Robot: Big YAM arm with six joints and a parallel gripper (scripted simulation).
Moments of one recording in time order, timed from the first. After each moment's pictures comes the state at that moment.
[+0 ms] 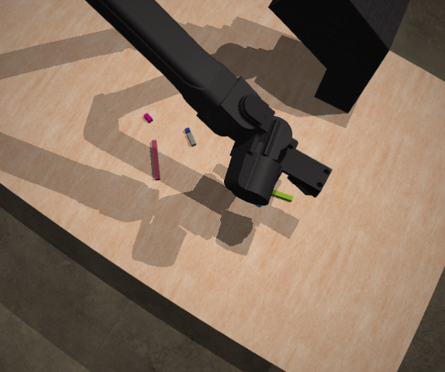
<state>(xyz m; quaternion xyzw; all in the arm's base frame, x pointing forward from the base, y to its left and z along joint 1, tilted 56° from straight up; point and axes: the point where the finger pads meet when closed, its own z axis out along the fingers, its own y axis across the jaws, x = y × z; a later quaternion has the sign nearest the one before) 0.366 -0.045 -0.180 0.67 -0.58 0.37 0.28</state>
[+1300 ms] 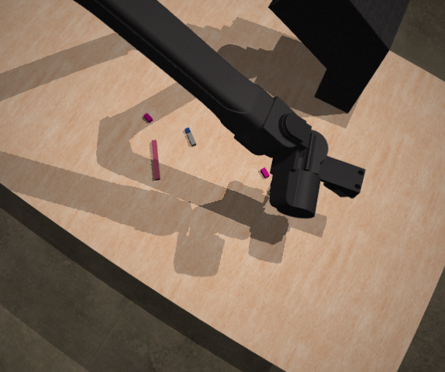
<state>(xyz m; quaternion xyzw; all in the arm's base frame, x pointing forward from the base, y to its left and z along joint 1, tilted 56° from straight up) 0.349 -0.027 -0.231 0.72 -0.51 0.34 0.32</state>
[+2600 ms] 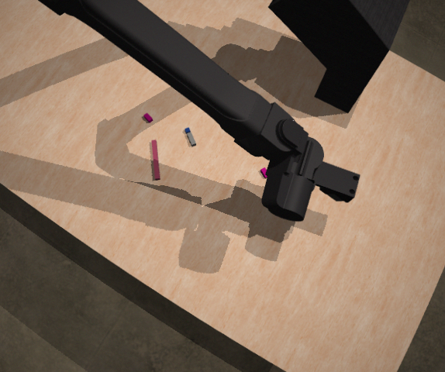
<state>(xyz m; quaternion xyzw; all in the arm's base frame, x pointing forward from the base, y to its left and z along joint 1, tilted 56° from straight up) 0.353 -0.048 -0.245 0.72 -0.52 0.34 0.32</state>
